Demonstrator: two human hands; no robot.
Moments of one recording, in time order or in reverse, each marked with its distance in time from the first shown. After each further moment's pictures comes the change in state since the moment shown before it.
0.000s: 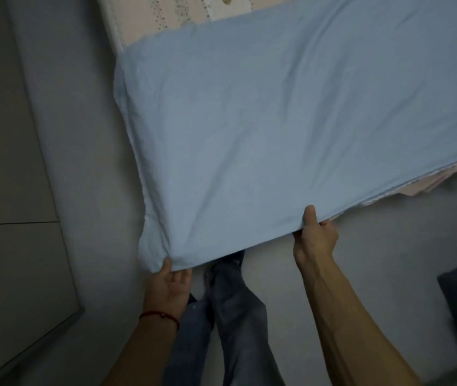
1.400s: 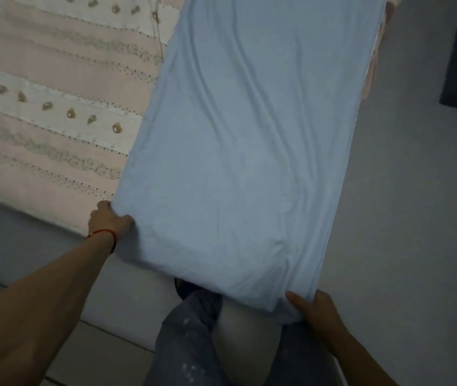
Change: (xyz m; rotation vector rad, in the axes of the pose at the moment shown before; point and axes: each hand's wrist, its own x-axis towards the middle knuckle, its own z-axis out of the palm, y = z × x) left_hand 0.110 0.222 0.448 2.563 -0.201 0.922; right_hand -0.147 0.141 0.062 -0.251 0.081 0.273
